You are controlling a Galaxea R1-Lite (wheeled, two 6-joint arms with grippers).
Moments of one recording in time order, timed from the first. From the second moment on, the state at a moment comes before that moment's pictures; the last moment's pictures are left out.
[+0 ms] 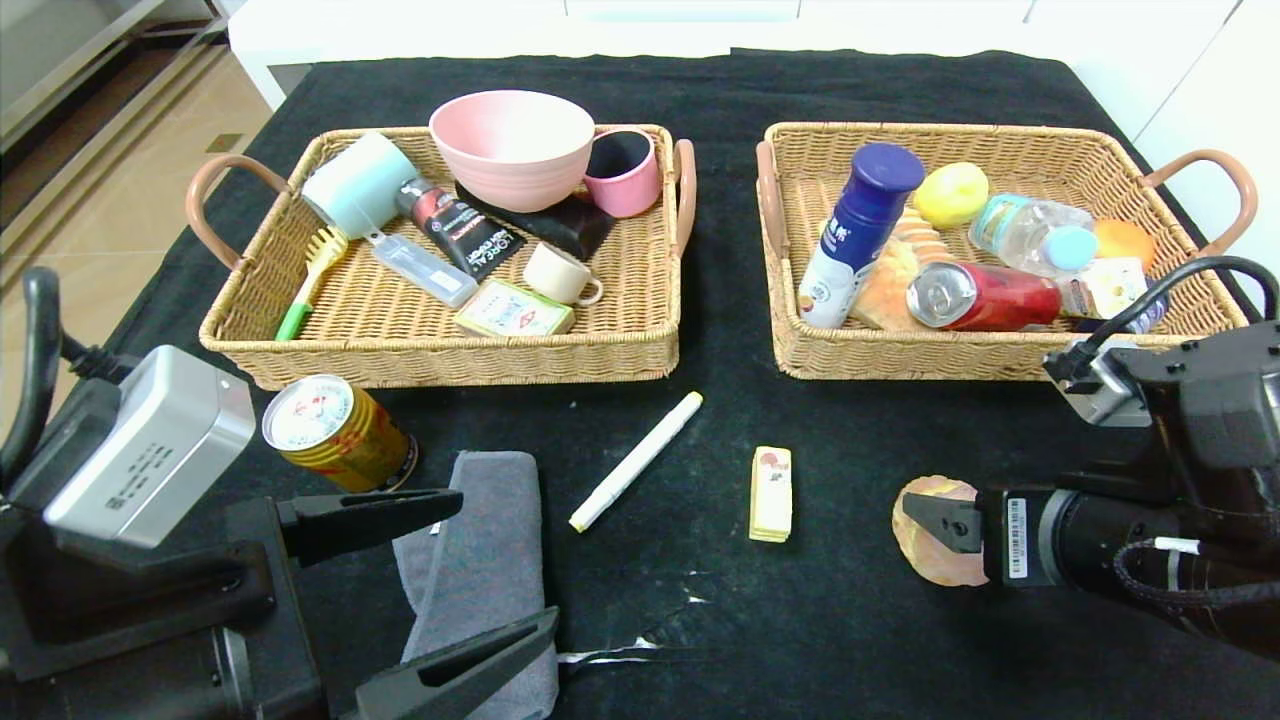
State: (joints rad) left arm -0.69 1.12 -0.61 -0.26 -0.13 0.01; right arm 0.65 1.44 -0.87 0.06 -0.38 0.44
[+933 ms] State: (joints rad) left arm -0.69 1.11 -0.61 -0.26 -0.13 0.01; right arm 0.67 1.51 -0.86 0.05 -0.38 0.44
